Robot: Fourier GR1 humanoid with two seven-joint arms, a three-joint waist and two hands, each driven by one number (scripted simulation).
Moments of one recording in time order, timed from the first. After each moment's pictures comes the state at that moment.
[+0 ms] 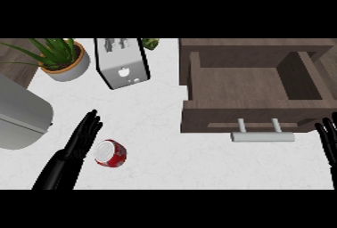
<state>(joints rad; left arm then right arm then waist) 0.24 0.06 -0.16 -2.00 -0.03 -0.13 0.12 0.29 -0.07 -0.17 -2.09 -0.07 0.14 0.04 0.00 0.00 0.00</state>
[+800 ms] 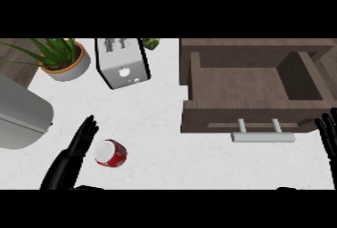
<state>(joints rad) 0.23 0.08 -0.06 -1.72 -0.05 -0.15 -0.11 0.24 -0.07 -0.22 -2.03 -0.06 0.18 0.03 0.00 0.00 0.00</state>
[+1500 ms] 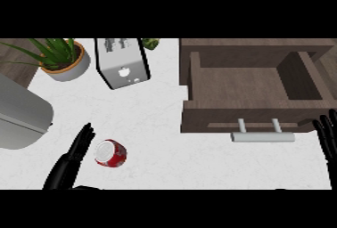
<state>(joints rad) 0.19 0.11 0.02 -1.46 -0.06 -0.20 -0.32 0.25 -0.03 -0.22 -2.04 -0.03 0.19 0.01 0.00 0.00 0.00</state>
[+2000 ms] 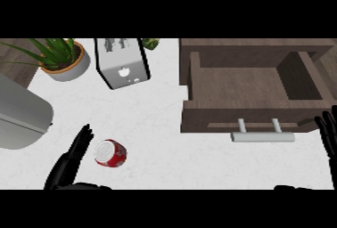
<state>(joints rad) 0.13 0.12 0.07 -1.27 -0.06 -0.22 -0.40 0.22 -0.03 -0.23 -2.05 -0.03 0.19 0.03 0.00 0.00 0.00</state>
